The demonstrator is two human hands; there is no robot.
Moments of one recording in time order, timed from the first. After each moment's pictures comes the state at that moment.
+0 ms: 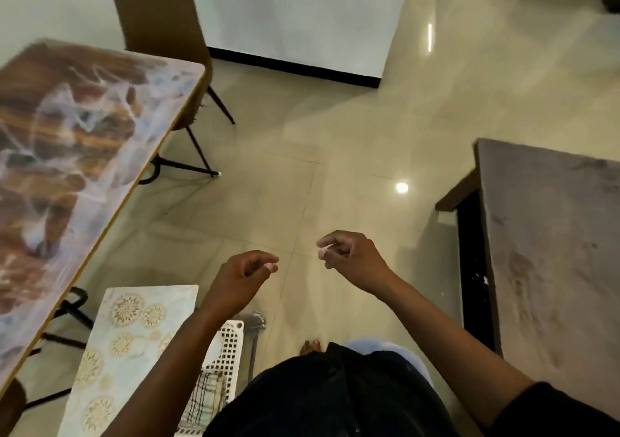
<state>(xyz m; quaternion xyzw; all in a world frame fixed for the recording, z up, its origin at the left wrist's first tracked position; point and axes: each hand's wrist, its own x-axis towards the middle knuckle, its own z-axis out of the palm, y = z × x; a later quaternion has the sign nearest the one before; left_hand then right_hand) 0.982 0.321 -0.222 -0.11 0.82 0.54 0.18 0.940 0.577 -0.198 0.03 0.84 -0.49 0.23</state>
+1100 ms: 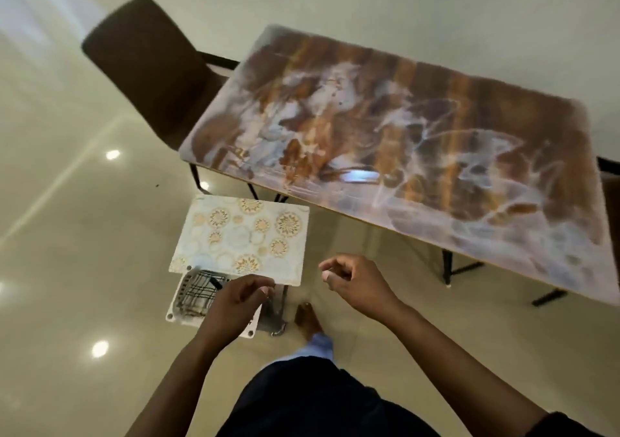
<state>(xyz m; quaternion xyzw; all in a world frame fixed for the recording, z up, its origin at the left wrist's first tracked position) 0.966 0.272 -0.242 -0.71 0.43 0.49 -0.27 0.706 0.185 -0.218 -0.64 0.57 -0.12 0.51</state>
